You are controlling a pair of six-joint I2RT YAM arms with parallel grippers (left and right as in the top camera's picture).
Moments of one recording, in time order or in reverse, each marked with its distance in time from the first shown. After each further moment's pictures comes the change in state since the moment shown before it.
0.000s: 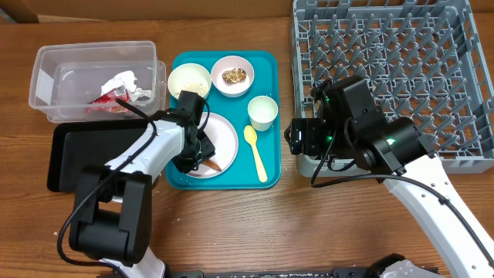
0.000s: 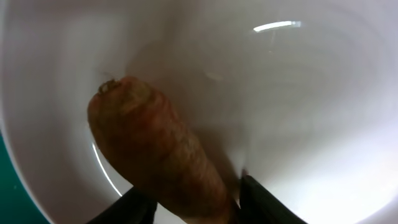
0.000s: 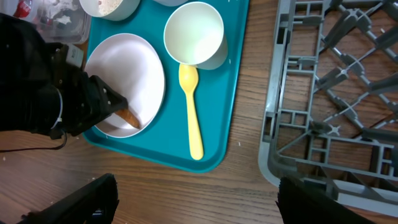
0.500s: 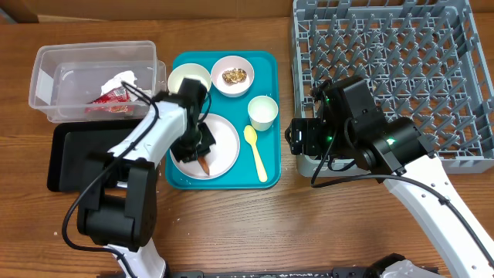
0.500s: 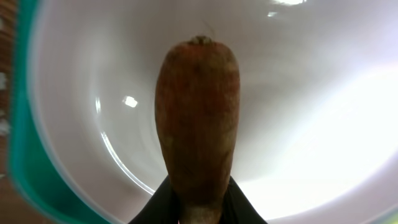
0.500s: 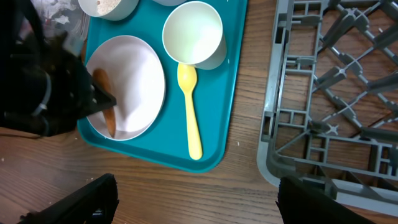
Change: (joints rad) left arm 0.000 0.085 0.261 -0.292 0.009 0.126; right arm 0.000 0.000 0.000 -0.002 0.003 0.000
